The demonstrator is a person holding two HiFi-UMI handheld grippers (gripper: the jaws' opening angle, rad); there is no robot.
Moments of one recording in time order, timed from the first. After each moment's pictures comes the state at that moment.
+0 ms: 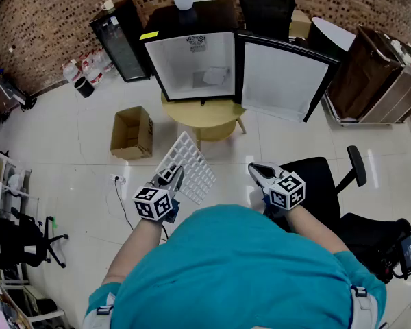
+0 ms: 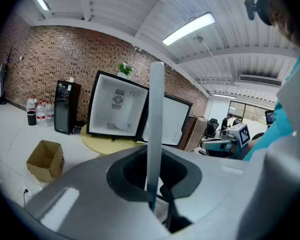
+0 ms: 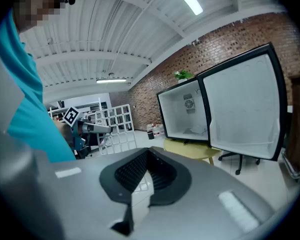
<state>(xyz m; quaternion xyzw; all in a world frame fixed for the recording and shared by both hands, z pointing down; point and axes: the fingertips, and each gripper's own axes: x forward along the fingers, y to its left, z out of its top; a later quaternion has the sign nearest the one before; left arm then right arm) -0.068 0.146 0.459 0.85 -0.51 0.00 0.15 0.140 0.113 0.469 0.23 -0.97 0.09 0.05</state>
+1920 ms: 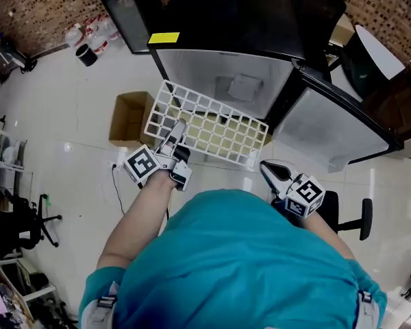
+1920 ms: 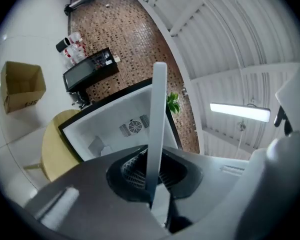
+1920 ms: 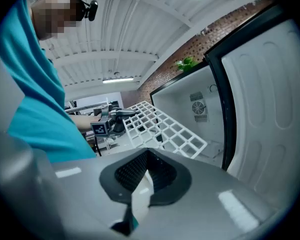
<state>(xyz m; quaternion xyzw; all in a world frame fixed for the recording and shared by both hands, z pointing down) -0.195 -0.167 0.425 0.64 -0.52 -0.31 0.47 0.046 -0.145 0.447 0.17 -0.98 0.09 0.04</state>
